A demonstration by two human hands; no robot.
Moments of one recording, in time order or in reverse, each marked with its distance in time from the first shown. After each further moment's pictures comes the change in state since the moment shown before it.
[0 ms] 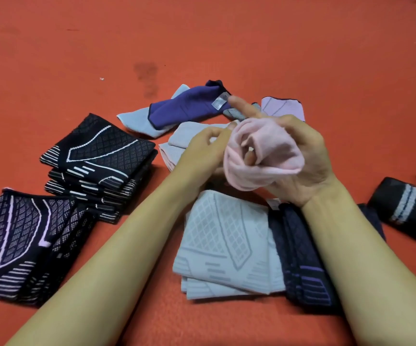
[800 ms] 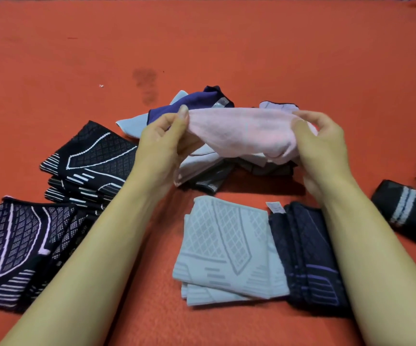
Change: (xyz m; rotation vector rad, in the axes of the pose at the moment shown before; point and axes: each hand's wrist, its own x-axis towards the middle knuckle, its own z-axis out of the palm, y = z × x) left_hand -0.004 0.016 -0.046 -0.301 0.093 0.237; right_hand 0.008 -0.015 -0.058 -0.718 0.881 -0.394
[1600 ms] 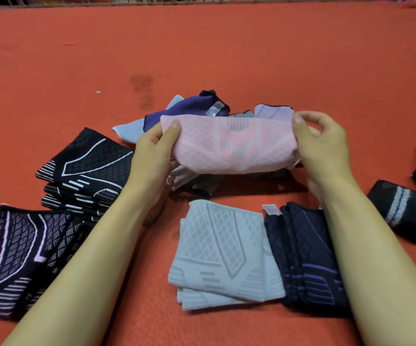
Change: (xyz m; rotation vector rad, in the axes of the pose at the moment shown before) left_hand 0.006 -0.015 -0.014 0.203 0.046 0.040; right_hand 0.009 0.006 -0.009 -0.049 0.002 -0.085
